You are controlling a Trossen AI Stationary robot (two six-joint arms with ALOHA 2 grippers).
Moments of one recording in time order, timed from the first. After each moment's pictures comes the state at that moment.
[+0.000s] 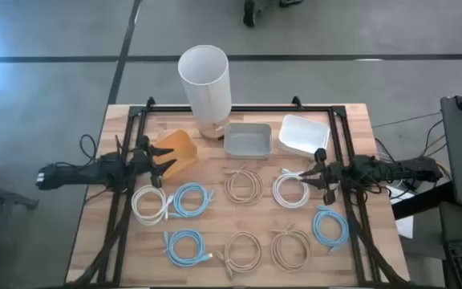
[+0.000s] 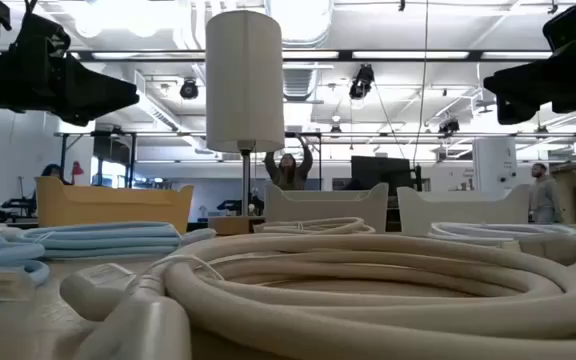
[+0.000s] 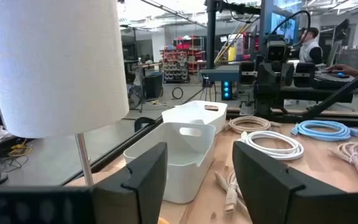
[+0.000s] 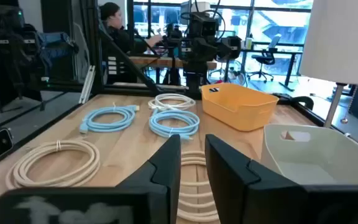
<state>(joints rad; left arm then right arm) 0.01 0.03 0.01 0.05 -0.33 0.07 0.11 0.03 0.01 0.01 0.03 0.00</state>
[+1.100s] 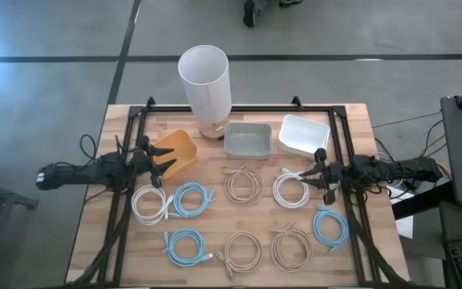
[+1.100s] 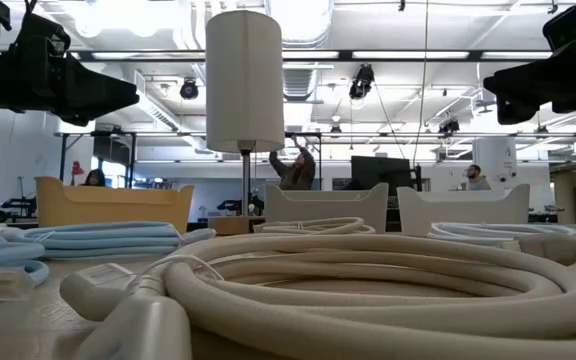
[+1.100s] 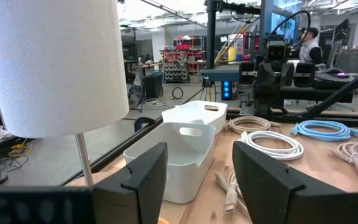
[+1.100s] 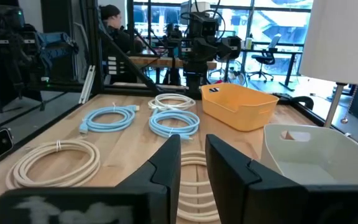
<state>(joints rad) 0.01 0.03 0.01 0.05 -0.33 0.07 0.11 0.03 0.01 0.01 0.03 0.00</state>
